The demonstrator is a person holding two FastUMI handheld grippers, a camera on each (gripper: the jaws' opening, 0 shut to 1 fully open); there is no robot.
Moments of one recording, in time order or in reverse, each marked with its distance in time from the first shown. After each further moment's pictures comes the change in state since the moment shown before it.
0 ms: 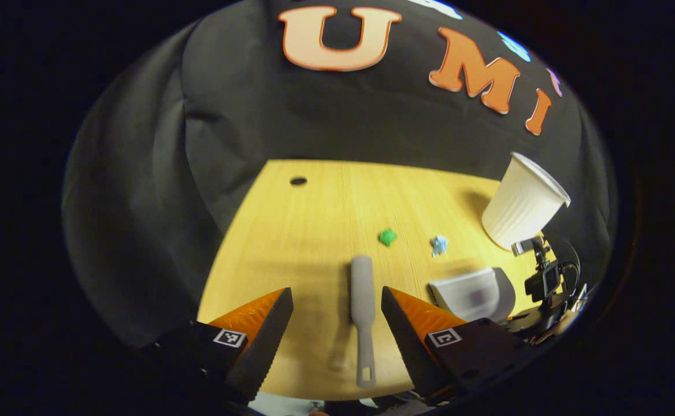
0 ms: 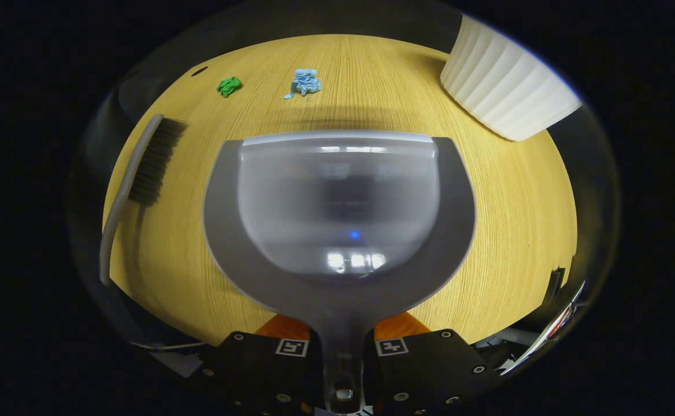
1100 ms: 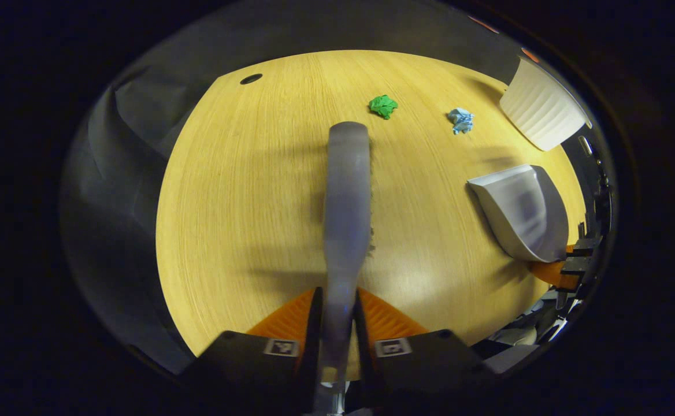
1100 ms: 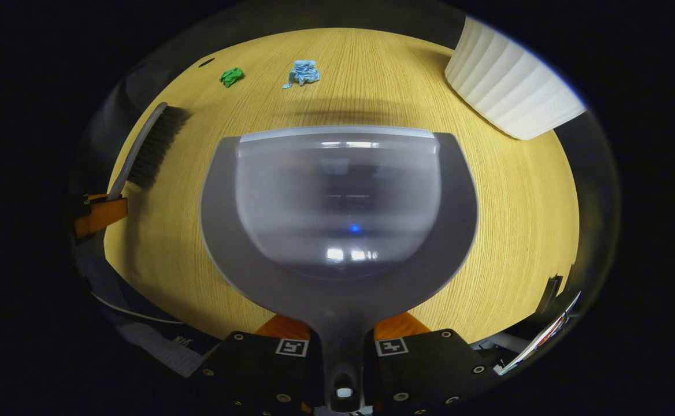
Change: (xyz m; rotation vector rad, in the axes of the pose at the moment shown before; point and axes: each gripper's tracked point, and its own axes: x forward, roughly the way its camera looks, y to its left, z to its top) left arm 0.086 0.002 -0.097 0.174 0.463 0.017; right arm 0.011 -0.003 0.006 -0.047 0.038 0.026
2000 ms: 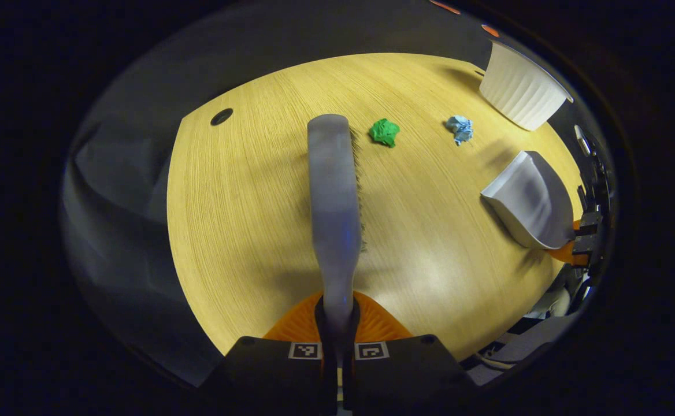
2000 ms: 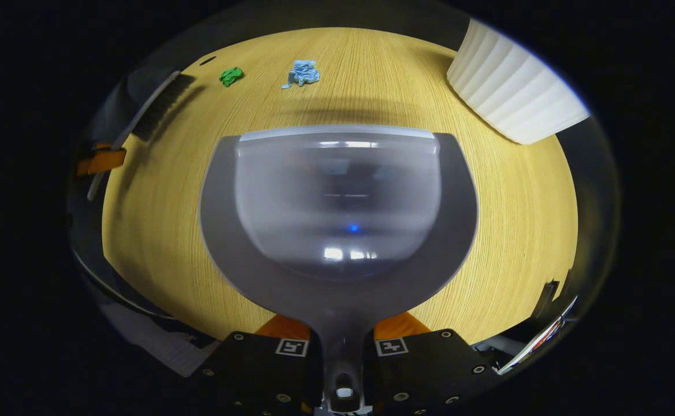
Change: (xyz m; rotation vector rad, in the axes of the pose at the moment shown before) left arm 0.000 0.057 0.091 0.295 -0.019 -0.023; right arm -0.006 -0.004 0.003 -0.013 0.007 -0.001
